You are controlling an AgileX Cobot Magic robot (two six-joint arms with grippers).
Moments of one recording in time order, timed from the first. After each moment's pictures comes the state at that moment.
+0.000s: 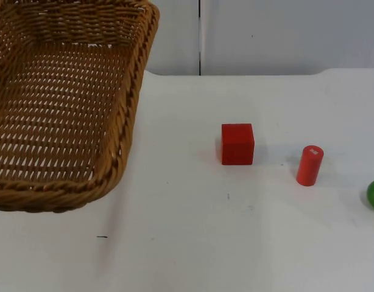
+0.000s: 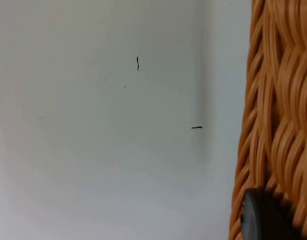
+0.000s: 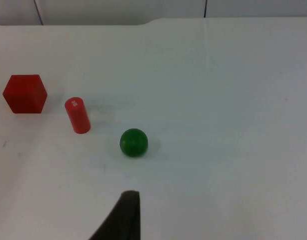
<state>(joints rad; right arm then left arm) 0.03 0.00 -0.52 -0.01 1.08 0.00 0.13 1.57 -1.22 -0.46 1.21 0.29</state>
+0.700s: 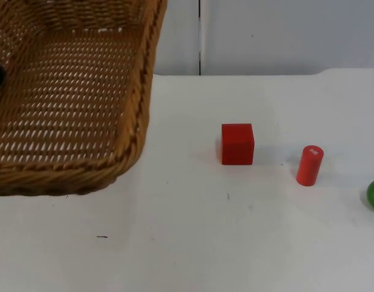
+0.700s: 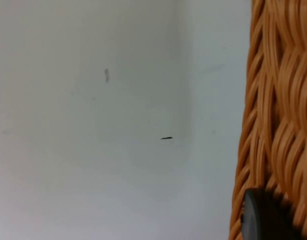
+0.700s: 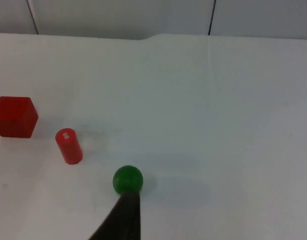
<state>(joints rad) 0.03 0.41 -0.58 -0.02 0.77 -0.05 0.13 1.57 -1.22 -0.56 1.21 0.31</state>
